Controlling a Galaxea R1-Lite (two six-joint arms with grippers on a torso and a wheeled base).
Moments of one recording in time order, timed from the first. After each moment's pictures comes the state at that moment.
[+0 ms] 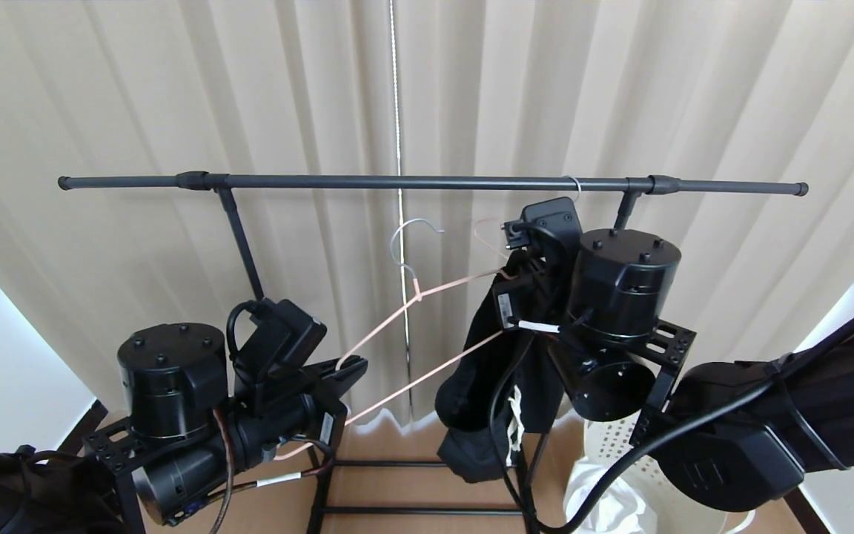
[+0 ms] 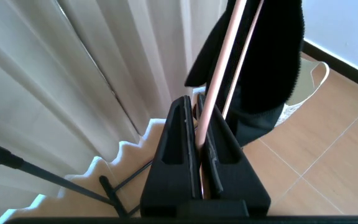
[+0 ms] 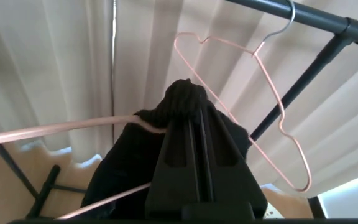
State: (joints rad) left arm -0.54 1.77 -0.41 -1.12 -0.08 0.19; right arm 0.78 1.94 -0.96 -0.91 -0.74 -0.15
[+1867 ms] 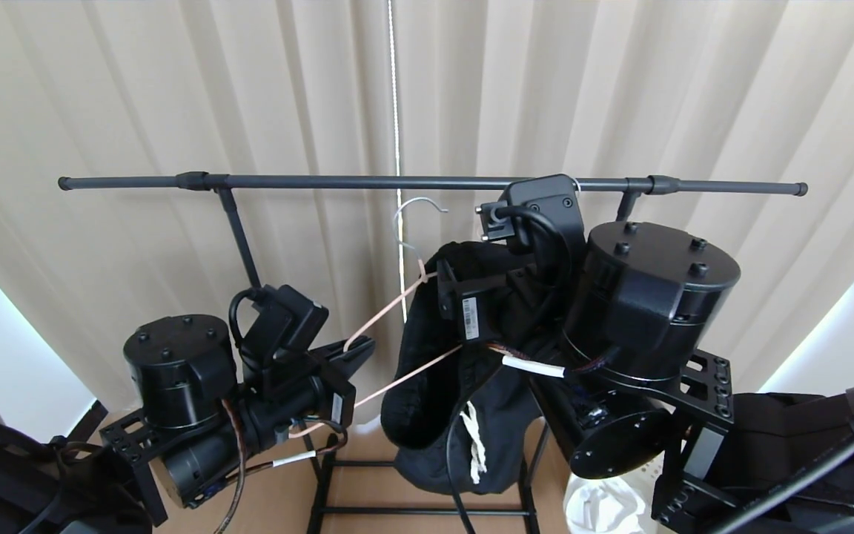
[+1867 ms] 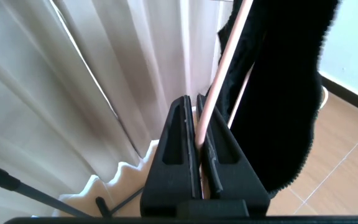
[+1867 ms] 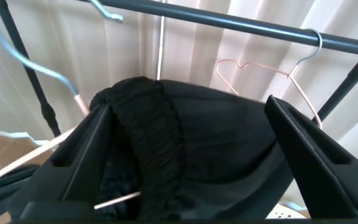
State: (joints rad) left arm -0.54 1.82 -0.44 -1.24 -0.08 0.15; right arm 0.96 1.87 -0.97 -0.92 -0.80 -0.10
